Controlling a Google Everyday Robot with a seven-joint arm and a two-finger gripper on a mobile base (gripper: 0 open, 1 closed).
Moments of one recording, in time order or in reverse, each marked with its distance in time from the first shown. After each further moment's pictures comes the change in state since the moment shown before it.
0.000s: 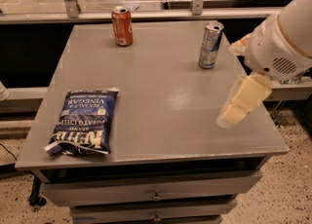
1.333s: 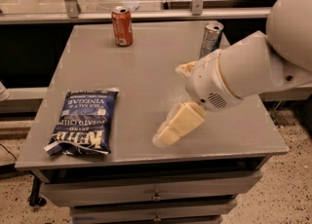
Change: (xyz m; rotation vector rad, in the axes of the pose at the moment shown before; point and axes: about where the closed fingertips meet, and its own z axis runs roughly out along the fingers) arm -0.086 0.059 0.071 -0.085 -0.304 0.028
